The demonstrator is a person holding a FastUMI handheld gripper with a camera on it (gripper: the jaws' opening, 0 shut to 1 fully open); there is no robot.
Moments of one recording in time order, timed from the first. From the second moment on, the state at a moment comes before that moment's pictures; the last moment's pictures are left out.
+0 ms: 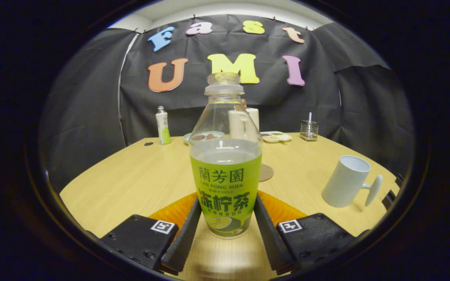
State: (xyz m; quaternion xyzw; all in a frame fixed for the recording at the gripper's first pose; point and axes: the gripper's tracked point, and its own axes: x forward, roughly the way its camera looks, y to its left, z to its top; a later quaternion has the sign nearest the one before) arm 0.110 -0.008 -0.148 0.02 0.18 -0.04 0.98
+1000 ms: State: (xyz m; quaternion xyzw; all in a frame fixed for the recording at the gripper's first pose) arm 0.105 0.006 -0.073 0.30 0.17 0.01 0.94
